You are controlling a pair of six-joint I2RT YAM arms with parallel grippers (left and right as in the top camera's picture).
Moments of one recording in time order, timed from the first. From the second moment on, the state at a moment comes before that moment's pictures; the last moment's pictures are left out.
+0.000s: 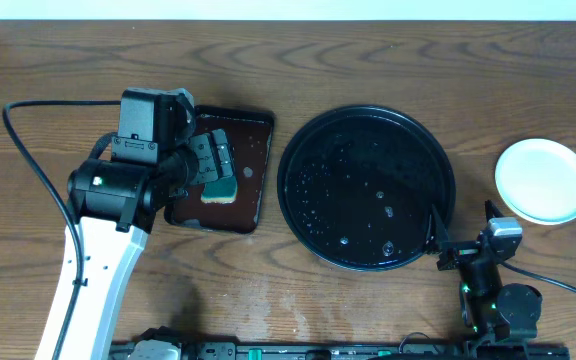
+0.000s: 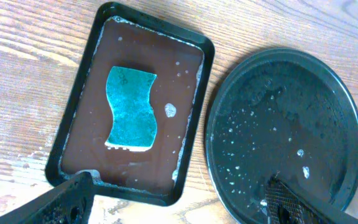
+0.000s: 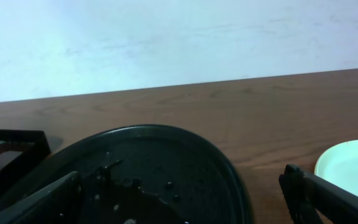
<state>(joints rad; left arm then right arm) -0.18 1.24 1.31 -1.03 0.10 -0.38 0.02 0.01 0.01 -0.07 -0.11 0.14</state>
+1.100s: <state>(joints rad) -0.11 0.47 0.62 -0.34 0.04 -0.33 0.05 0.10 0.01 -0.07 -0.11 0.14</state>
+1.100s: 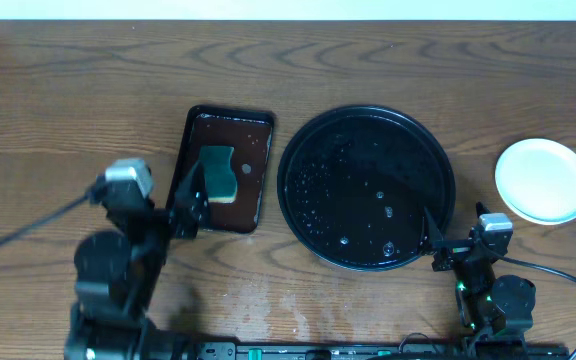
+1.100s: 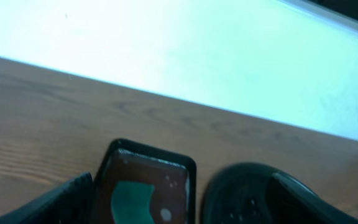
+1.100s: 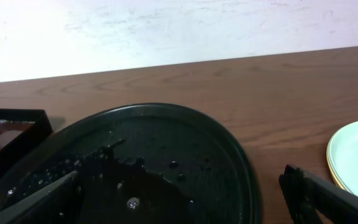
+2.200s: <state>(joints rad) -0.04 0.01 0.01 -0.04 0.07 -0.28 0.05 0.10 0.01 -0.07 -0.11 0.14</state>
